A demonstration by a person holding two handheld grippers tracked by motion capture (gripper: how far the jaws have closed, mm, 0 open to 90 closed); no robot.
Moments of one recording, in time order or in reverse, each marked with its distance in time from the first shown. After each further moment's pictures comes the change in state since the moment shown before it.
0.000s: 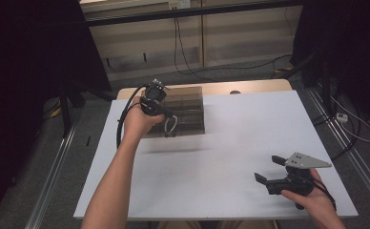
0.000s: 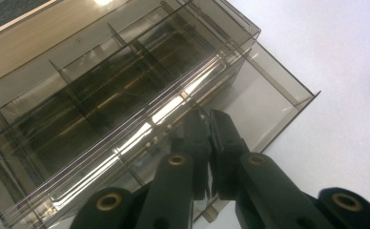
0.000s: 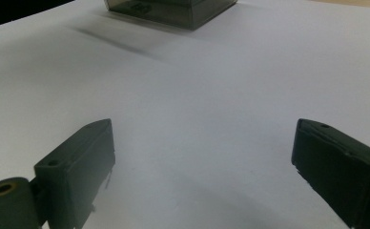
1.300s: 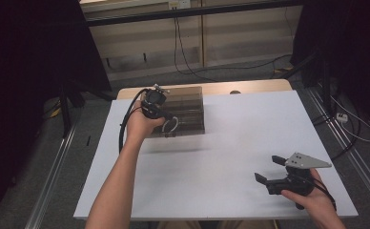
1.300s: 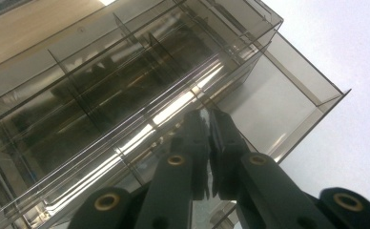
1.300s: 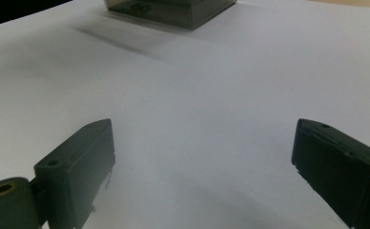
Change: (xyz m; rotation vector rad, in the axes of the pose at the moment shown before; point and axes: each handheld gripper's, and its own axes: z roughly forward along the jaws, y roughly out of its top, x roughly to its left) left arm 0.007 -0.010 0.015 -0.011 0.021 -0.018; right arm 0.000 0.000 0.000 0.000 0.001 -0.002
